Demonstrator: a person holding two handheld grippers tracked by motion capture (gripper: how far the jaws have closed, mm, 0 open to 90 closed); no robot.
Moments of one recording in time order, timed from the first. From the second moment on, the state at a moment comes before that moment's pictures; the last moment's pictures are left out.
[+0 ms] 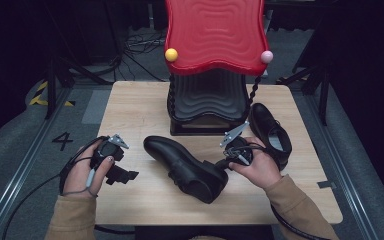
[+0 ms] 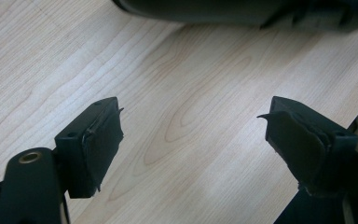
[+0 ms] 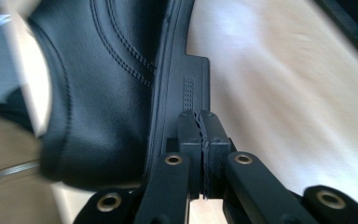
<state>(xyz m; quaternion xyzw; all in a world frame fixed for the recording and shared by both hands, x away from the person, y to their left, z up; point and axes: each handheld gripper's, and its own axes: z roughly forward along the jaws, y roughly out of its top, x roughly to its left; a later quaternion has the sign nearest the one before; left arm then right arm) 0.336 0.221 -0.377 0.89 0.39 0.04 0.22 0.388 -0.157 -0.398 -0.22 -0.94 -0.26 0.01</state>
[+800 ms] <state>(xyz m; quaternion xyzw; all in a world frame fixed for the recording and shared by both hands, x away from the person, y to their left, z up) 0.336 0.225 -0.380 0.89 0.39 0.04 0.22 0.425 -0.198 -0.423 -0.33 -0.90 -0.26 -0.02</state>
